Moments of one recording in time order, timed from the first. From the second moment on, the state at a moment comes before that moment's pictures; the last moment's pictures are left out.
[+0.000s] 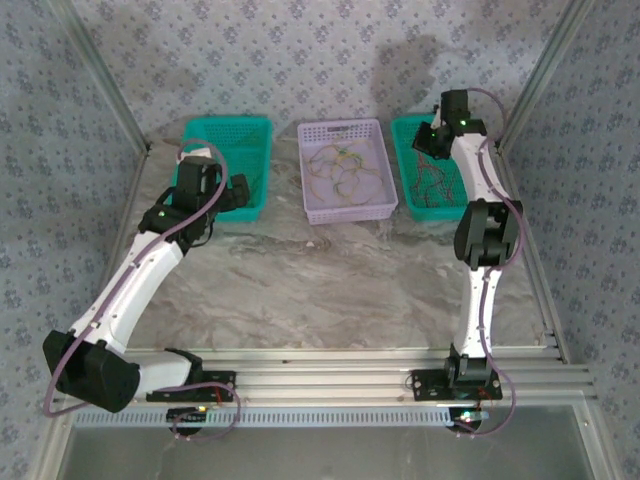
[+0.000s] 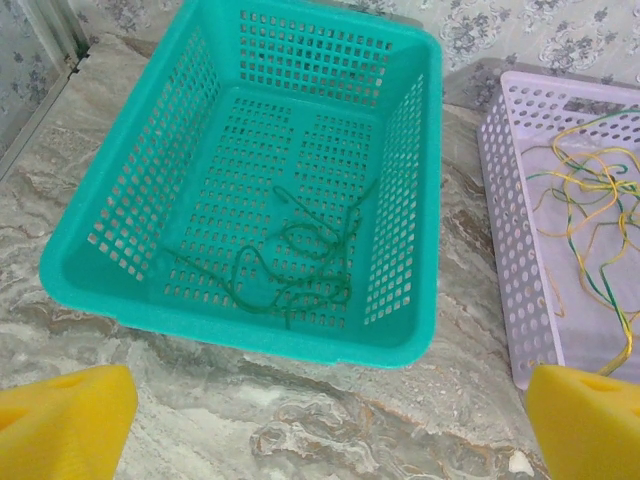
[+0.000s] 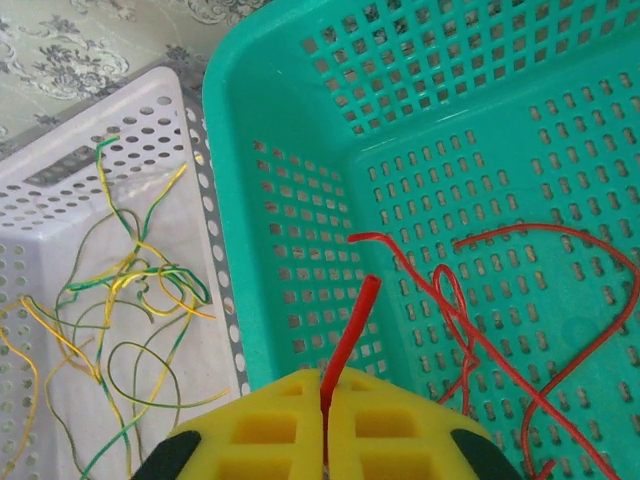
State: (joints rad) left arm -0.36 1.24 1.22 -0.60 -0.32 -0.41; right arm 0.01 2.30 2.25 -0.81 -0.19 0.35
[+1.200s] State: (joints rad) left arm -0.43 1.24 1.15 -0.54 -0.45 -0.34; right arm 0.12 1.74 1.89 -0.70 0.03 0.23
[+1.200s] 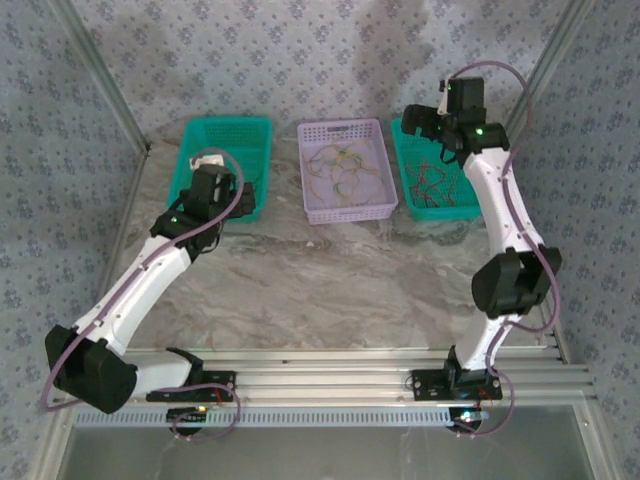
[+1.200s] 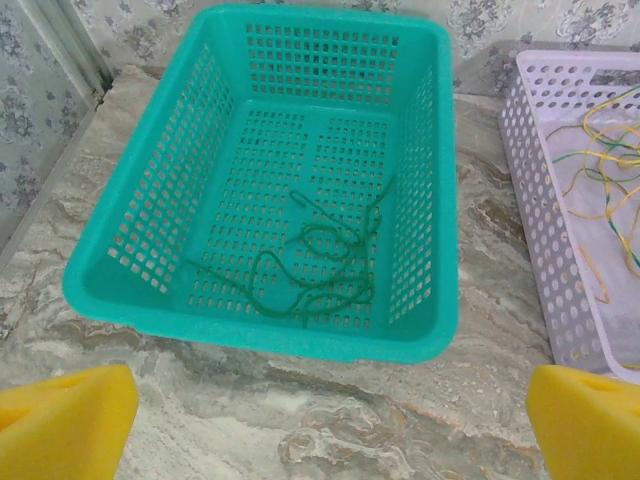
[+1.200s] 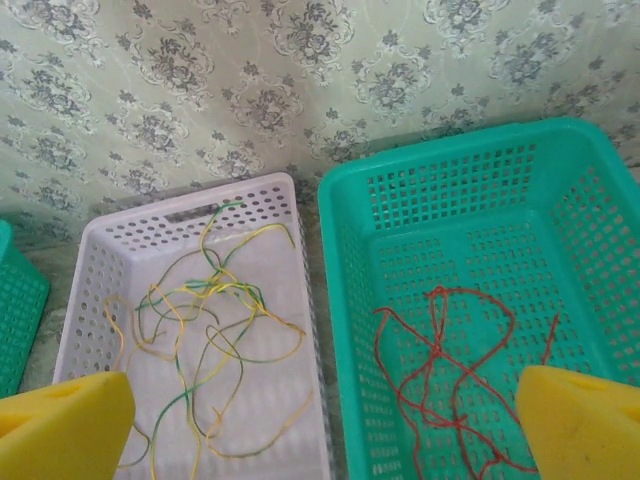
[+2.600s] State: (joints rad) left arm -0.49 1.21 0.85 -0.14 -0.64 -0.23; right arm -0.06 1.31 0.43 0.43 0.24 0.14
